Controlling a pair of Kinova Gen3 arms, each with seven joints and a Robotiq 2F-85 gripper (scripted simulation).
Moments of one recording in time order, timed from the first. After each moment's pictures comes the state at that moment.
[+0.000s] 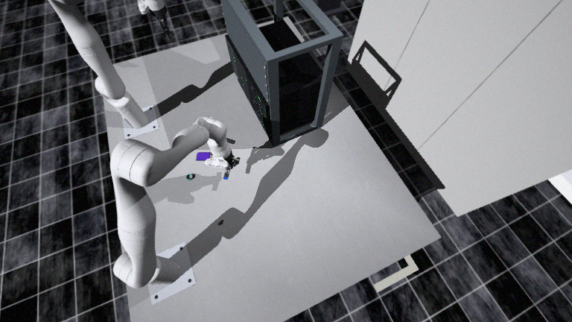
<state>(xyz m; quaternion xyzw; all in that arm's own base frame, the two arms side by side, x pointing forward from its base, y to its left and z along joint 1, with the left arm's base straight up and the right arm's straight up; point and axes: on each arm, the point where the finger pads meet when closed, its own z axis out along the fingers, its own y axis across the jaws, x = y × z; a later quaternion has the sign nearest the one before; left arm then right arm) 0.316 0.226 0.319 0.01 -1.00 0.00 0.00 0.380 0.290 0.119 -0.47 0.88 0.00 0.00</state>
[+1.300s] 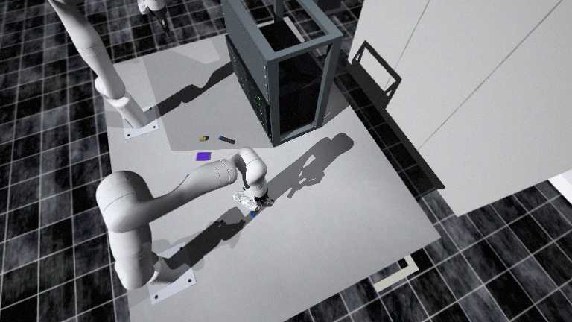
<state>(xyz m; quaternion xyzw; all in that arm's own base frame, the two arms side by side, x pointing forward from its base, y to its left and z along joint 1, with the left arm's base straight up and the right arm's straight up) 0.316 0.226 0.319 0.01 -1.00 0.00 0.00 0.445 0.051 0.199 -0.27 0.96 -0.03 -0.01</state>
